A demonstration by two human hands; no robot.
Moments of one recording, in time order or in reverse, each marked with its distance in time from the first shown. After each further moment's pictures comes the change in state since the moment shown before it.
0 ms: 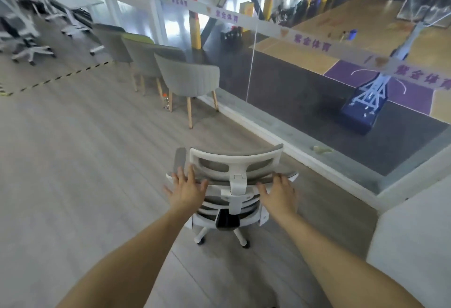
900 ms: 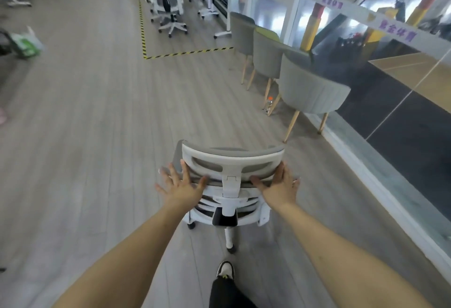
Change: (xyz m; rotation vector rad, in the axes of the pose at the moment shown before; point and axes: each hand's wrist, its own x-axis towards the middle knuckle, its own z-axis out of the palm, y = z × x) left_hand 0.125 -0.330 -0.169 -0.107 0.065 -0.547; right_hand 0.122 -0.399 0.220 0.040 -0.377 -0.417
